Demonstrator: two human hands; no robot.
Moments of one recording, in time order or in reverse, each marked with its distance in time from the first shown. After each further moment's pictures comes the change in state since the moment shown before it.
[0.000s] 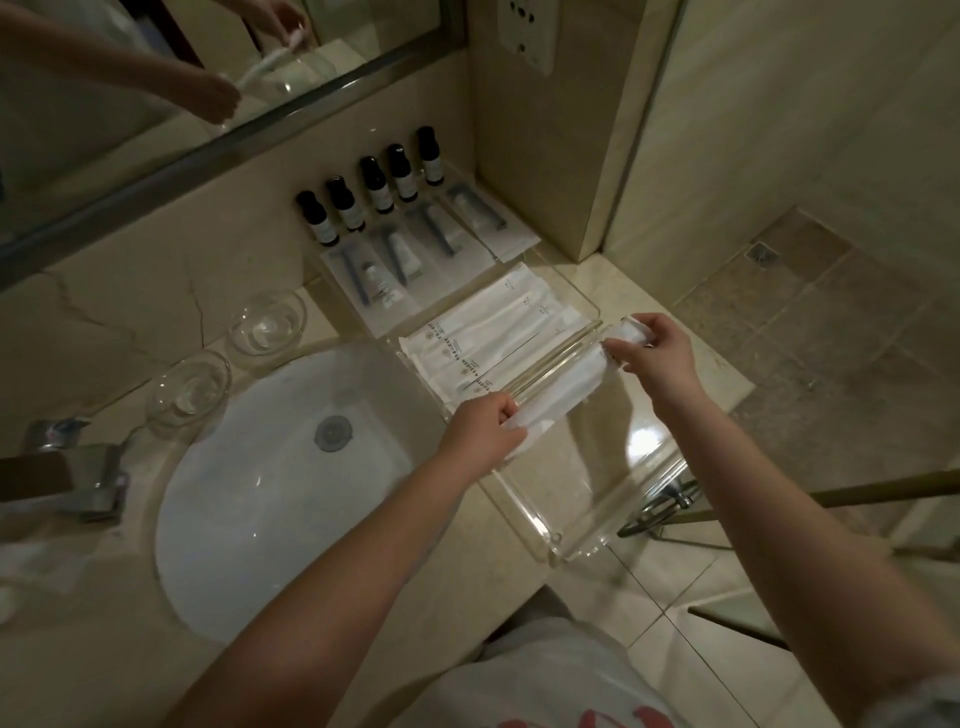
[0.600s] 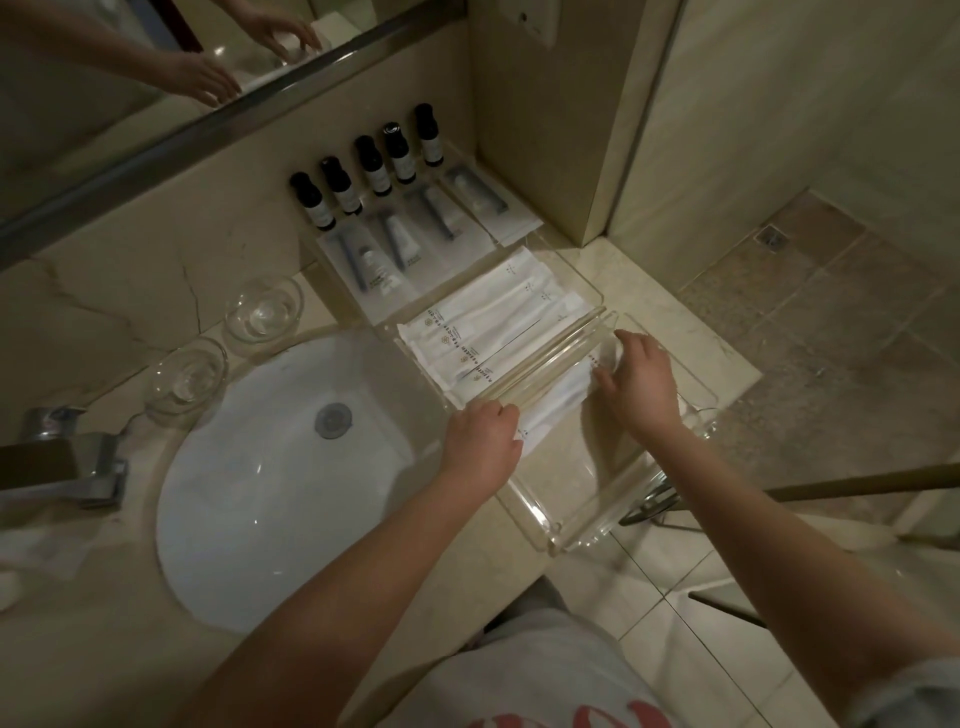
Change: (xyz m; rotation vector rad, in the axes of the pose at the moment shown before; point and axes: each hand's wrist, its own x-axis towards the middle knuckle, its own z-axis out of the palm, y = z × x) left_hand -0.010 -0.015 0.024 0.700 0.105 0.257; right_hand -0.004 0.057 0.009 -0.798 0.002 -0.408
